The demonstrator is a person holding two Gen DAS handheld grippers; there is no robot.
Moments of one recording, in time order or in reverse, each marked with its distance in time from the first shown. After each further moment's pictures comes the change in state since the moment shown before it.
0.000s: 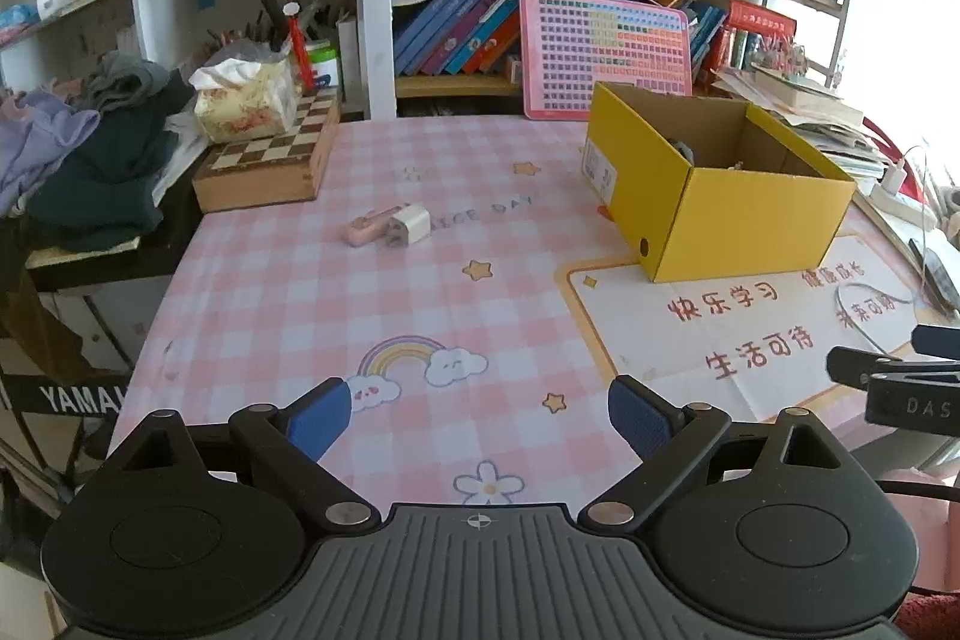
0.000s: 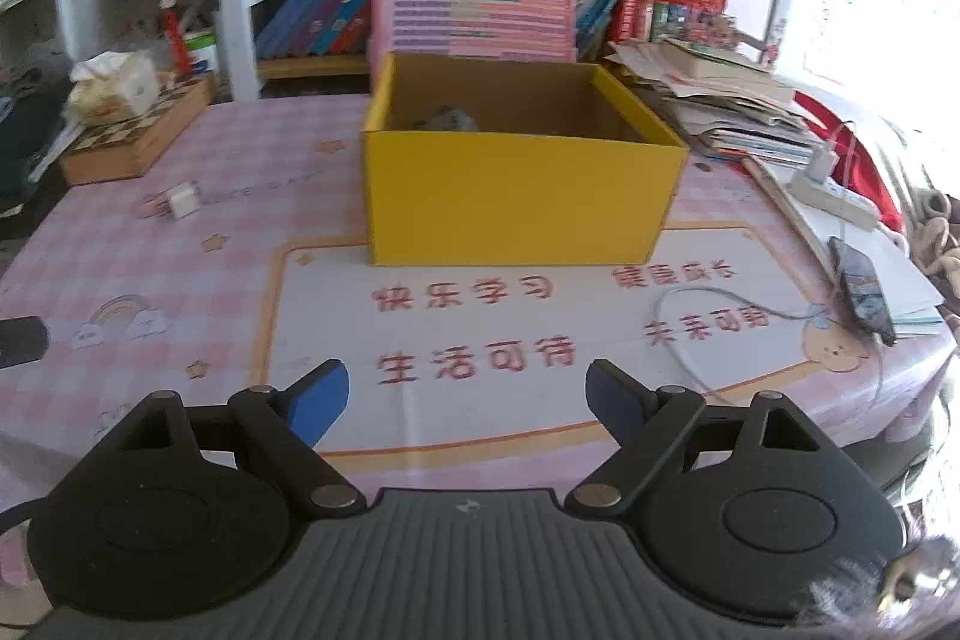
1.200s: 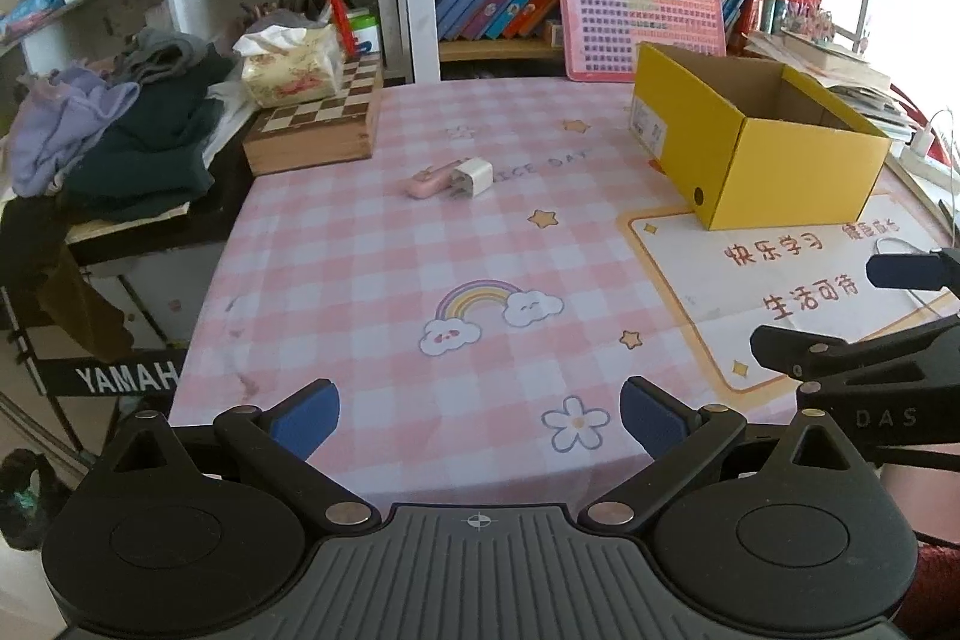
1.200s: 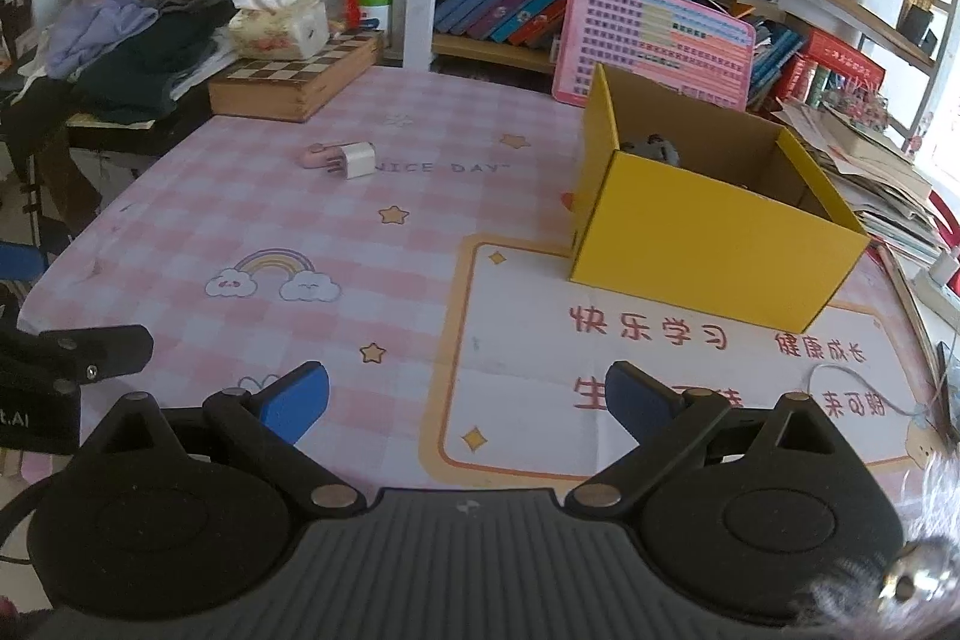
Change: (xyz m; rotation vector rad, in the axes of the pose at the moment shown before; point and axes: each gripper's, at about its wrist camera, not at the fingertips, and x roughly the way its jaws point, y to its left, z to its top) left arm -0.007 0.035 -0.019 0.022 0.064 0.064; right arm 0.009 0.091 0.007 -0.222 0.012 0.174
